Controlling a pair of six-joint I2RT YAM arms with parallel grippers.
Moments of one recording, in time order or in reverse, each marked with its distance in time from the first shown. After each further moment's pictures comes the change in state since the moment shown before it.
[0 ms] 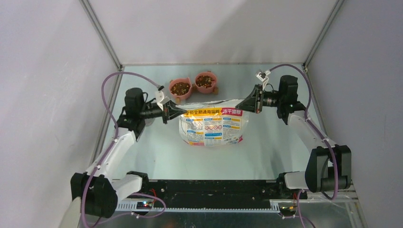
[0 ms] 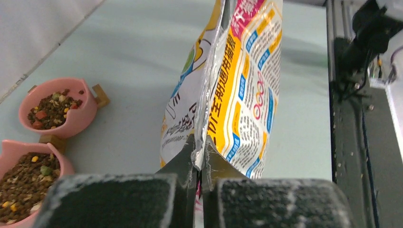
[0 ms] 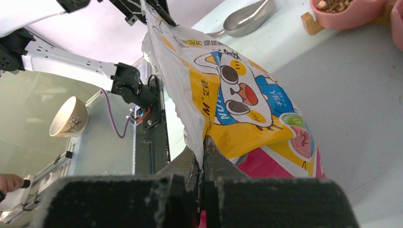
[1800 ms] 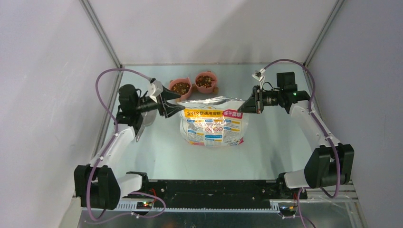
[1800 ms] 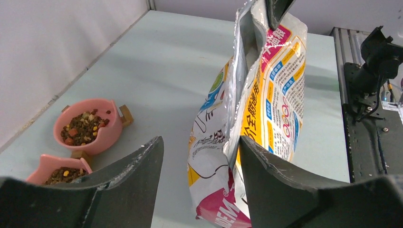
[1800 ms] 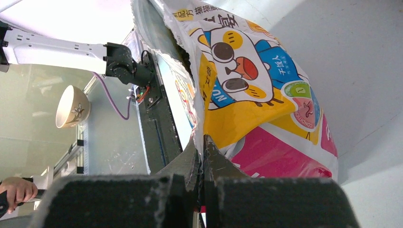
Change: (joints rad) left arm 0.071 0.079 0.060 0.155 0.083 -0.092; right arm 0.034 0.050 0.253 -0.705 0.109 -0.342
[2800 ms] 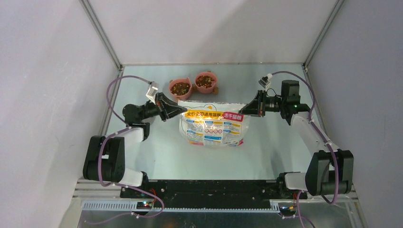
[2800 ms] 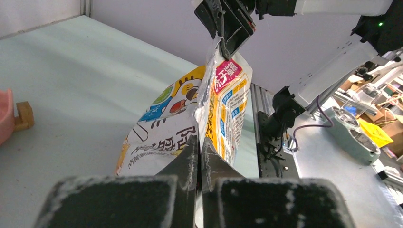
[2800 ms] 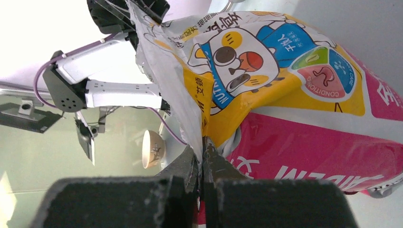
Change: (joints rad) left arm 0.003 0.280 -0.256 1.146 0.067 -0.964; right arm -0.068 -0.078 -0.229 0.346 -0.033 0.602
